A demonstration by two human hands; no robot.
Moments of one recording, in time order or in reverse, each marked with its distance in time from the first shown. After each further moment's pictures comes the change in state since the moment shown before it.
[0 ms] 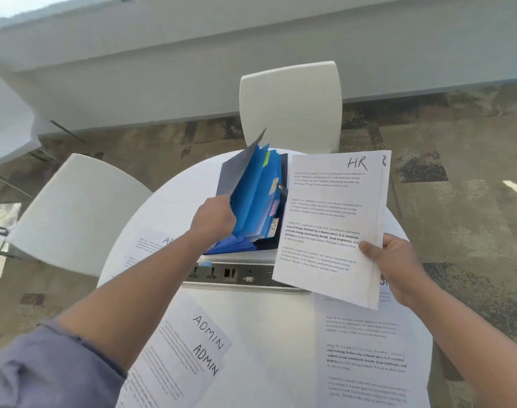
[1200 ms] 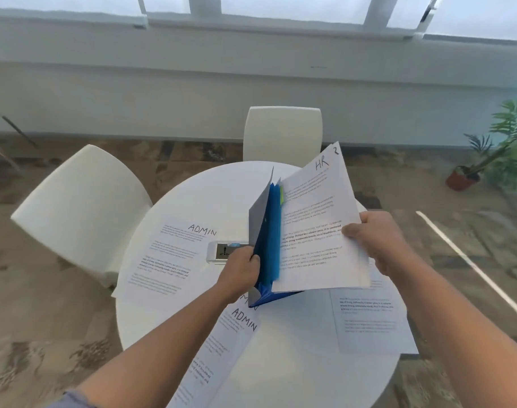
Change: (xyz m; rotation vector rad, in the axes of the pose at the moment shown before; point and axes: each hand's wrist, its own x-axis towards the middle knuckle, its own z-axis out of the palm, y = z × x) left_hand -0.190 -0.142 0.025 -0.757 -0.204 0.137; right_hand -0.239 -0.058 0.155 -0.381 0.213 -0.190
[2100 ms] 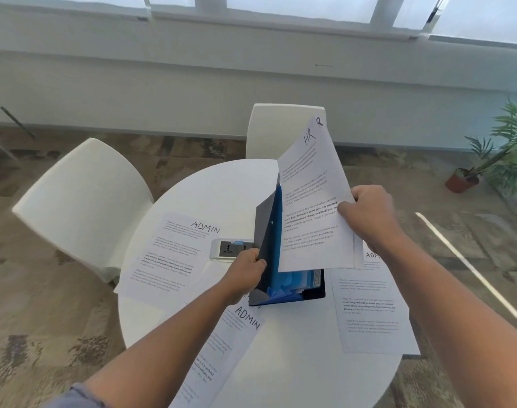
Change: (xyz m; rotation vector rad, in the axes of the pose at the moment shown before) left_hand 0.009 -0.022 0.003 -0.268 -0.192 -0.130; right_hand -0.011 -0.053 0.030 -0.375 0.166 -0.240
